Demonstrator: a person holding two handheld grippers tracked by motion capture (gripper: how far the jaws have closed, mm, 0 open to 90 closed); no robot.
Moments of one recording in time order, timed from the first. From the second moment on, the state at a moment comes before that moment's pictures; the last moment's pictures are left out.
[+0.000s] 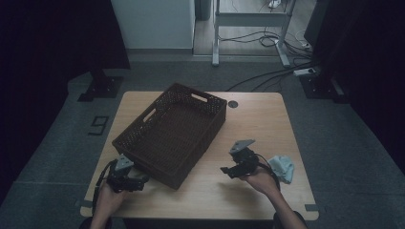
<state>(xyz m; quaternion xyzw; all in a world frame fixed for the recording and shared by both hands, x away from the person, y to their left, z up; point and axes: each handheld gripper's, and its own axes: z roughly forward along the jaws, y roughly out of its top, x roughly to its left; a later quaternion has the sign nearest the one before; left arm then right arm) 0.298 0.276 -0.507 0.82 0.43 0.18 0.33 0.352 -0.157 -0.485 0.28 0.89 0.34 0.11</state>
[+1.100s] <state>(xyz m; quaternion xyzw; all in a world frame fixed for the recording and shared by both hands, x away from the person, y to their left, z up) 0.313 0.277 -0.506 0.81 0.46 0.20 0.32 0.346 -0.312 -0.521 0.46 0.84 0.25 0.16</state>
